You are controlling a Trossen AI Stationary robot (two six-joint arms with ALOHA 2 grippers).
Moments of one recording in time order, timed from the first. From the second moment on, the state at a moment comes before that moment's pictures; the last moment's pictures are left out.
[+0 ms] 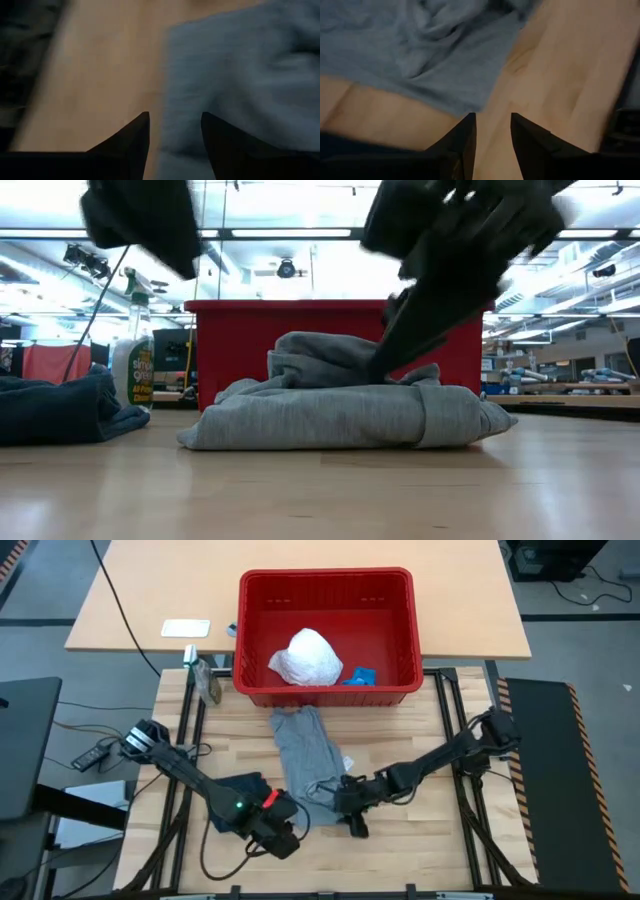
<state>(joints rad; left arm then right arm) -0.58 1.73 1.33 -0.74 -0.37 -1.08 0.31 1.78 0.97 0.01 -0.04 0.32</state>
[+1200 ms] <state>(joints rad) -0.53 1.96 1.33 -0.52 -0.33 -0.65 0.47 1.73 0.95 -0.08 0.24 0.13</state>
